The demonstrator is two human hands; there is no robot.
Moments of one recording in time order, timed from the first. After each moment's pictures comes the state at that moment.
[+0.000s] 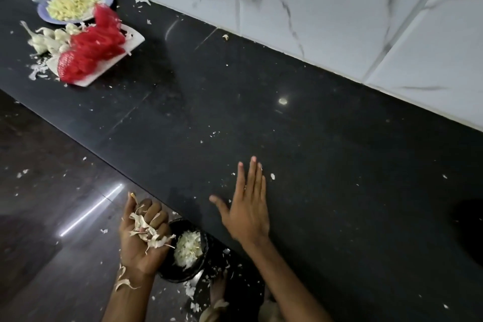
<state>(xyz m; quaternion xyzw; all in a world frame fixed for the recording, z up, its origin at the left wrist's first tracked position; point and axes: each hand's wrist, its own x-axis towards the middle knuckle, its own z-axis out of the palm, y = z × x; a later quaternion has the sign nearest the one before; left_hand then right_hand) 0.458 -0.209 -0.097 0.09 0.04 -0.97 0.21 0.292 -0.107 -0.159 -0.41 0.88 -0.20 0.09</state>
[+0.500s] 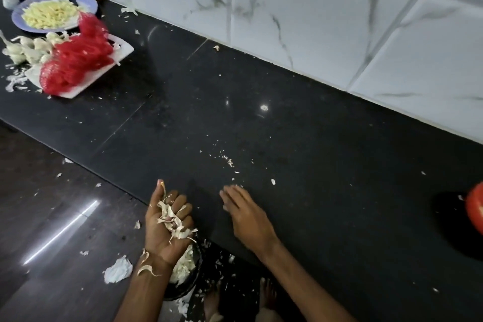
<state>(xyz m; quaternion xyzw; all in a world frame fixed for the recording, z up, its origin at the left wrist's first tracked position) 0.429 -0.236 -0.098 0.13 0.03 -0.98 0.16 0.287 -0.104 -0.159 -0.58 0.77 -0.25 0.01</state>
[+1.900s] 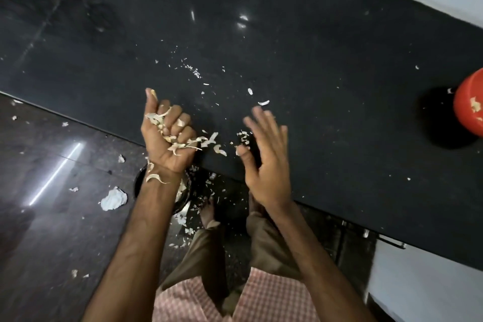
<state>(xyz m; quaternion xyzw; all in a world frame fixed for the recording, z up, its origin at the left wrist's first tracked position) 0.377 -0.204 -0.120 0.15 0.05 -0.97 0.16 0.318 -0.015 -0.139 -0.33 0.85 -0.40 0.06</state>
